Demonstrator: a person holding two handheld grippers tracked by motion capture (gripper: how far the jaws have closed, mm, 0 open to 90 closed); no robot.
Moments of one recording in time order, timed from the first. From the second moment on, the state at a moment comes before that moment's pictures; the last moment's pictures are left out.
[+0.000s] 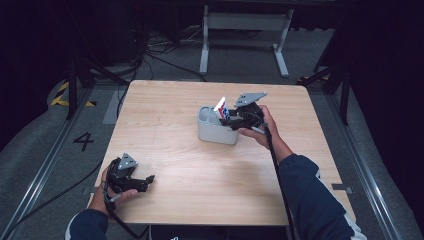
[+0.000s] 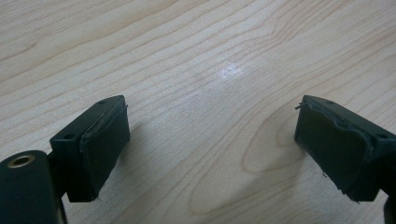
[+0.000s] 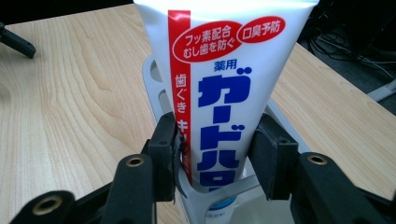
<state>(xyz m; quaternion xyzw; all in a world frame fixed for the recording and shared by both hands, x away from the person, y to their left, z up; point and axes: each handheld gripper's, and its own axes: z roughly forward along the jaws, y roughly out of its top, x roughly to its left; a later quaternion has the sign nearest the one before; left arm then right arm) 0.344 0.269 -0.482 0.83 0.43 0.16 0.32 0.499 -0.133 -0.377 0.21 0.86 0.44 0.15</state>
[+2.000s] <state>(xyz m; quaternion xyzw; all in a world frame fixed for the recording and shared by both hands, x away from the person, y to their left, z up) 0.344 0.269 -0.482 0.83 0.43 0.16 0.32 0.471 -0.151 -0.359 0.22 0.85 0.43 0.19</state>
